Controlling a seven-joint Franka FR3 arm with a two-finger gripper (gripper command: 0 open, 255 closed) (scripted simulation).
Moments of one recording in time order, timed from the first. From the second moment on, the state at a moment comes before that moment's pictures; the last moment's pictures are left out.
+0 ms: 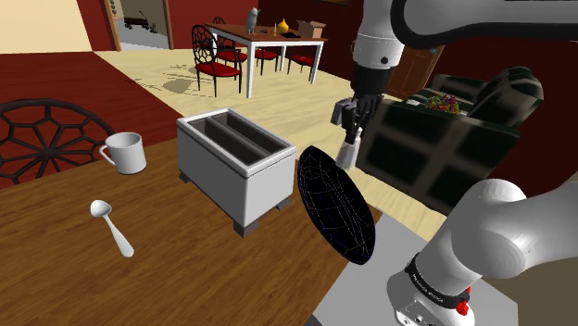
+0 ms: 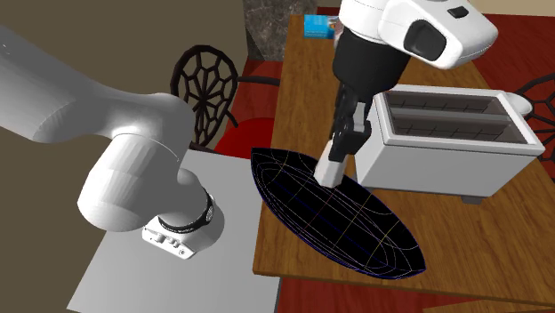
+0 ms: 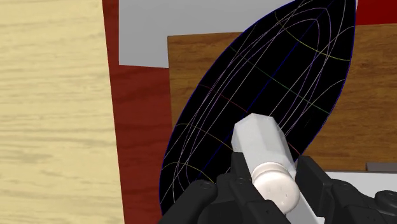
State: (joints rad) arm 0.05 -0.73 0.12 -2.43 0.00 1.64 0.12
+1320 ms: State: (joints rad) arm 0.06 -0.72 0.13 -2.62 0.01 1.84 0.13
